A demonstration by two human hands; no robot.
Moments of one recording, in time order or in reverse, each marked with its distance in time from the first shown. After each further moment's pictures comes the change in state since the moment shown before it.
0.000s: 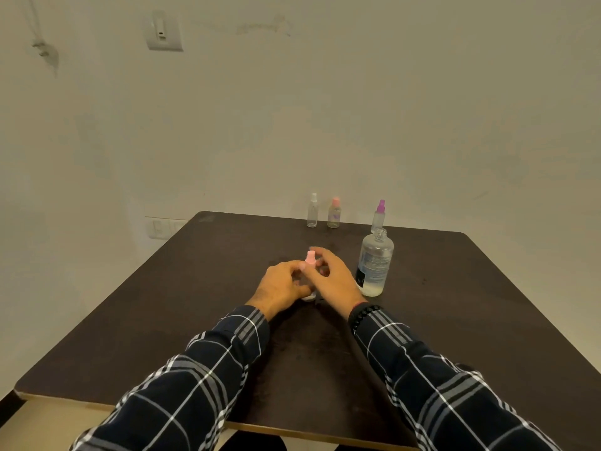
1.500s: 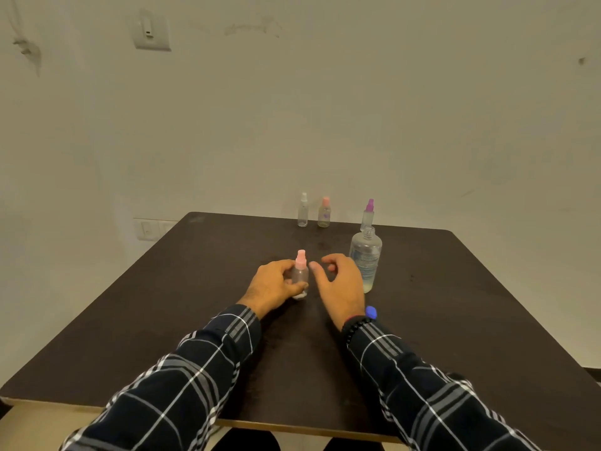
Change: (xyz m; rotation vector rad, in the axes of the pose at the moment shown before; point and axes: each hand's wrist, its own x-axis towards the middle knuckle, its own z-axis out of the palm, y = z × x) left_hand 0.001 0.000 0.001 0.023 -0.006 0.027; right_hand -0.024 0.009 -0.006 -0.185 0.402 -0.020
